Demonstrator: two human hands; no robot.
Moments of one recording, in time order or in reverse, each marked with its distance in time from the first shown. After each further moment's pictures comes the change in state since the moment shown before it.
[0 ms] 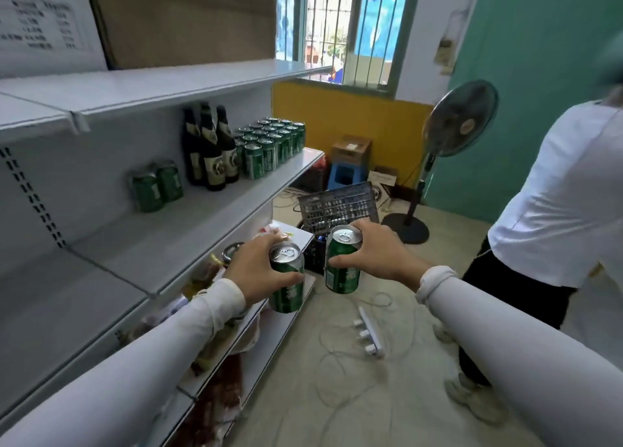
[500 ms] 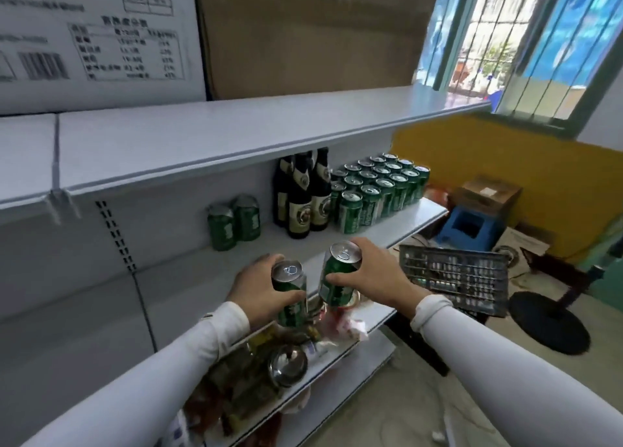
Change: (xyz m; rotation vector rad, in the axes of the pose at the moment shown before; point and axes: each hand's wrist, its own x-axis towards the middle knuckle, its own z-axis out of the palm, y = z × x) left_hand 0.172 -0.122 -0.048 0.050 0.315 -0.406; right_hand 0.296 -0.061 0.078 0.128 -0.199 -0.392
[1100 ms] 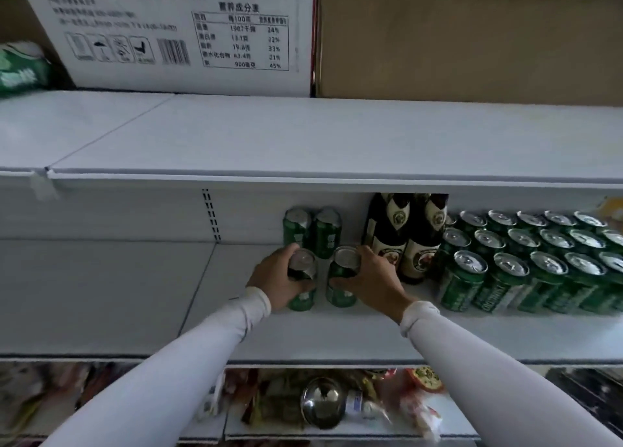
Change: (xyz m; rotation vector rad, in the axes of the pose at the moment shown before) left_hand 0.088 -0.046 0.012 0.140 0.336 -0.441; right_hand 0.197 0.000 0.089 0.128 -0.383 -0.369
